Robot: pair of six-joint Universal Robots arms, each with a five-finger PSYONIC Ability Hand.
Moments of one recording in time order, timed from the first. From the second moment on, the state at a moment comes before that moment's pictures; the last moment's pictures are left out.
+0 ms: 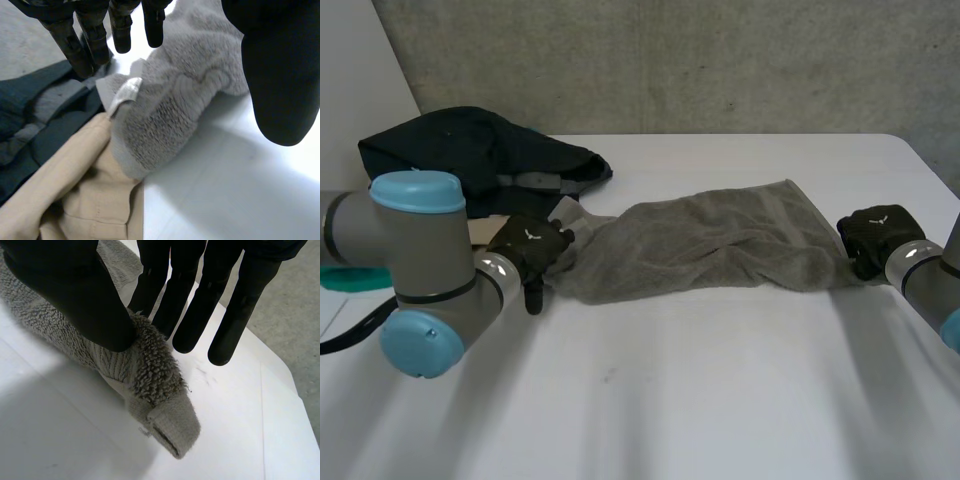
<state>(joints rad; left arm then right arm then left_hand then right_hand) 4.30 -2.20 -1.34 3.12 -1.52 3.72 1.67 -0.98 1.42 -0.06 1.43 2.61 0.19 0.20 0.21 0.20 0.05 1.13 1.18 1.19 1.19 0.99</state>
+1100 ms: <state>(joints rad) 4.33 -2.52 -0.66 2.77 -1.61 3.50 1.76 -0.99 1.33 -0.30 1.57 2.71 0.70 0.74 0.76 0.75 0.58 1.13 1.18 1.19 1.19 0.99</state>
